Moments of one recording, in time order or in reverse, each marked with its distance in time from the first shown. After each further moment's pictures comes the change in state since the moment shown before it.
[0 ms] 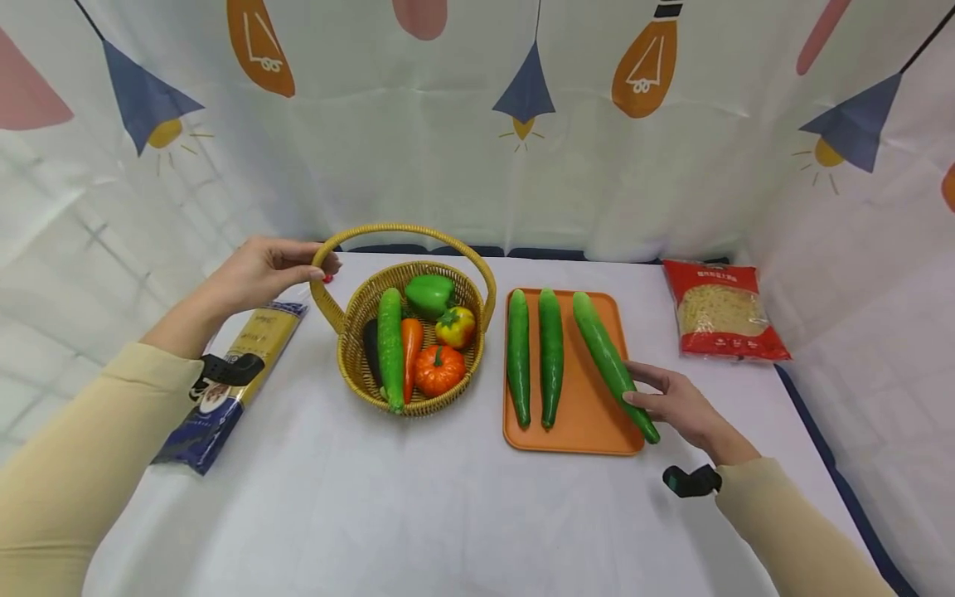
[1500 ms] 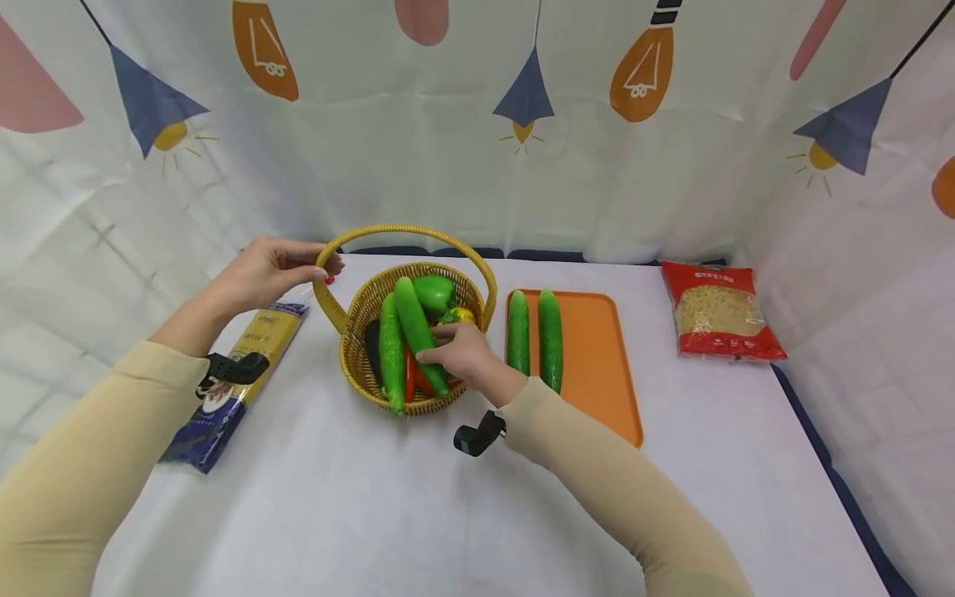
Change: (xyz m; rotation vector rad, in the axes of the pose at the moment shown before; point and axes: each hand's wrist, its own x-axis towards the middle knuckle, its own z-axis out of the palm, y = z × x) left_hand 0.000 0.002 -0.001 0.004 -0.006 -0.019; right_hand 0.089 -0.204 0.201 0.123 -0.008 0.009
